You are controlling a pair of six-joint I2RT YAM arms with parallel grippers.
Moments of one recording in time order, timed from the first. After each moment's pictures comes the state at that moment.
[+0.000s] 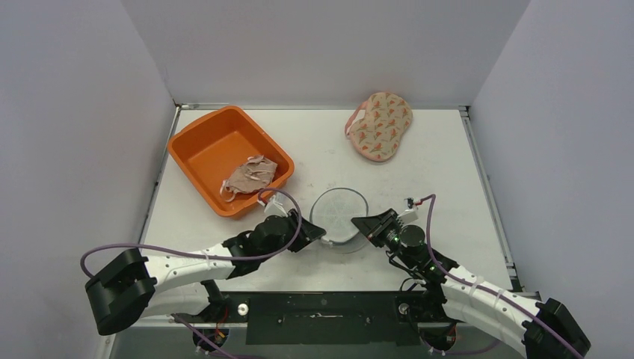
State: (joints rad) left arm -1.01 1.13 0.40 0.26 -0.20 -1.36; right arm 0.75 0.73 0.13 0.35 0.14 1.24
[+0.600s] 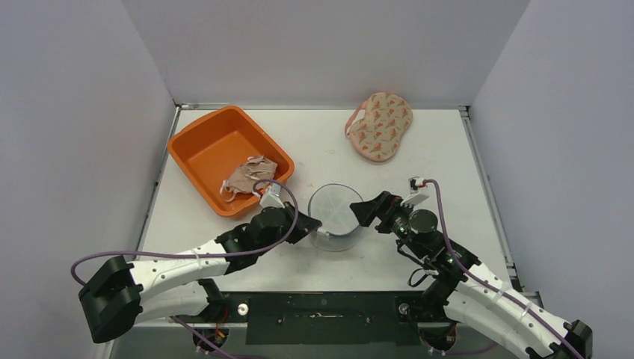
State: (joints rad) left arm -0.97 1.09 0.48 0.17 -0.19 -1.33; right arm 0.75 0.63 0.43 -0.07 0.17 0.86
